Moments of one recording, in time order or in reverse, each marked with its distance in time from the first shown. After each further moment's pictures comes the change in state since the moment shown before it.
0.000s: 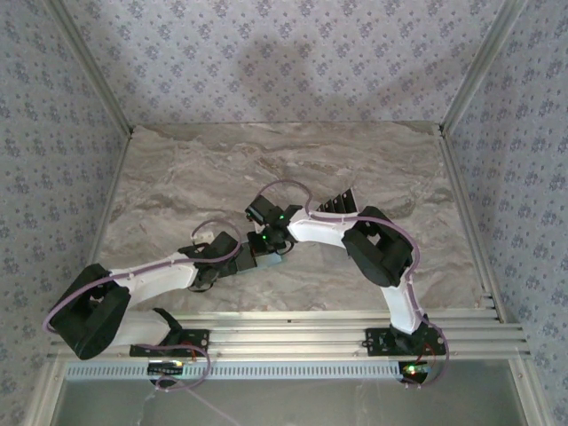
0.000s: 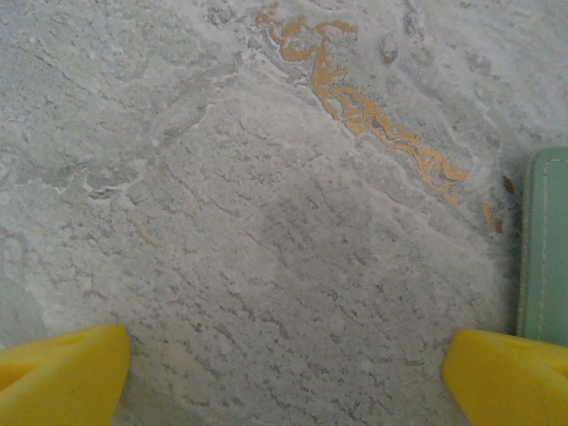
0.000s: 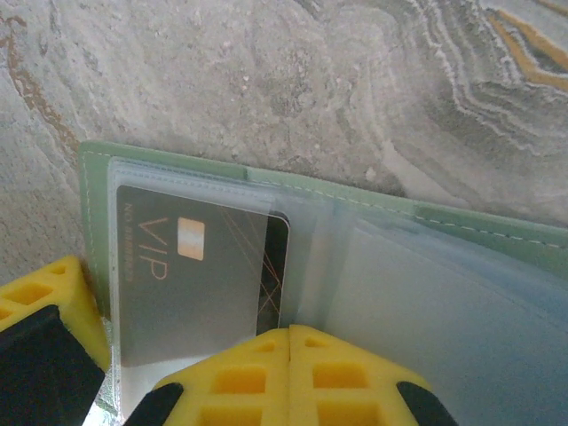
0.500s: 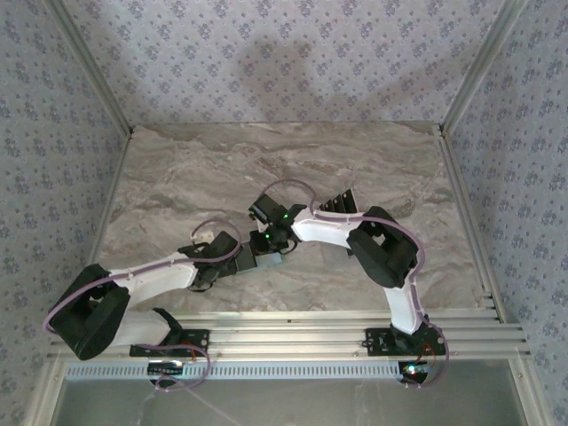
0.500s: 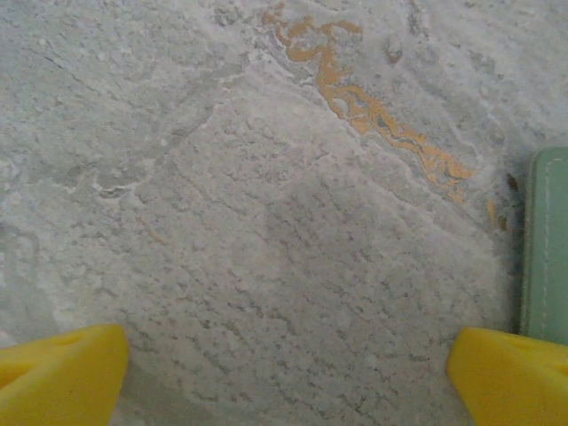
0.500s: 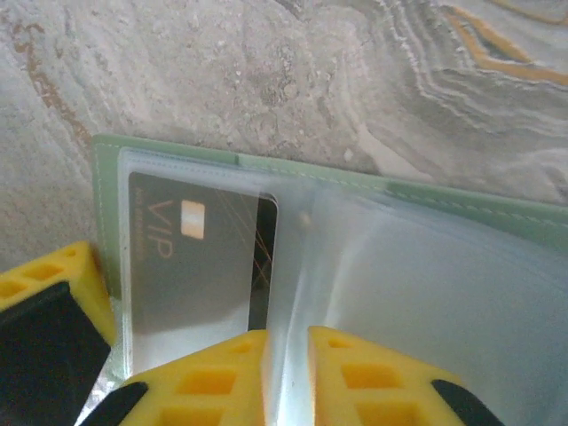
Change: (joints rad) left arm 0.006 -0.033 0.005 -0.027 -0.002 0.009; right arm -0.024 -0.061 -0.045 0.003 -0.015 0.010
